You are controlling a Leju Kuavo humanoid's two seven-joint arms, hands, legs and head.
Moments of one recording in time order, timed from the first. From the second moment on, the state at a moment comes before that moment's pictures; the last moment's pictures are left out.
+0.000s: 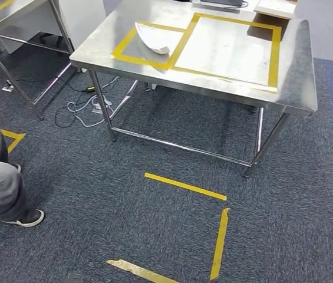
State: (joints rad) left arm -0.01 -0.21 0.67 -0.24 -0.78 0.50 -0.22; right arm -0.07 0.18 -0.60 -0.19 1.15 0.01 0.09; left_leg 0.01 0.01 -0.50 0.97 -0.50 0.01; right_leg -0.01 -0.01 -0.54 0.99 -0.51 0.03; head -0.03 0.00
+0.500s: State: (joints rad) left arm -0.01 -0.19 0.63 -0.23 -0.89 0.47 -0.15; right arm -0.07 0.17 -0.63 -0.19 1.07 0.02 0.08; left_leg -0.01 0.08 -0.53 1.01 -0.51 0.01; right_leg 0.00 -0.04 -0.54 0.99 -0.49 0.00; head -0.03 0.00
